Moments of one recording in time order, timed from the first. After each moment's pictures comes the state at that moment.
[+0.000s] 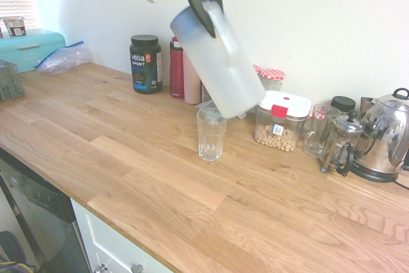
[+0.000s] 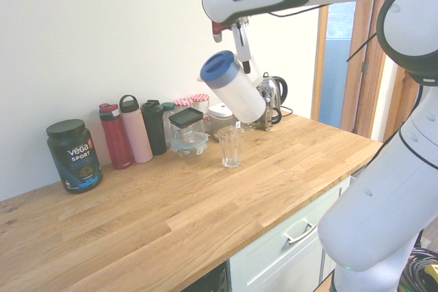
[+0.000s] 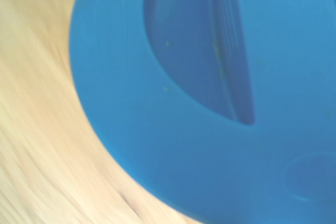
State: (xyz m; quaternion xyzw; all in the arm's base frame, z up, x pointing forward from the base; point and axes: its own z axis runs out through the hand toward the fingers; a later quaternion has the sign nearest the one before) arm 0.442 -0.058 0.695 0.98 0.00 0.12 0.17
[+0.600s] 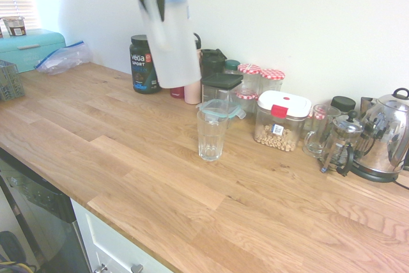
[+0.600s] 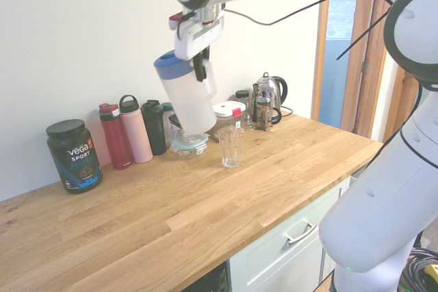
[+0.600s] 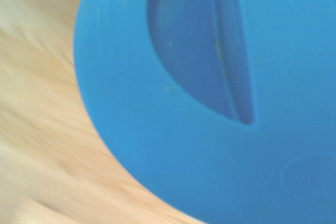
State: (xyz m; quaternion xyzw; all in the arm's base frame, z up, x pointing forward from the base) arm 0.438 0.075 0.656 0.96 -0.21 0.18 0.00
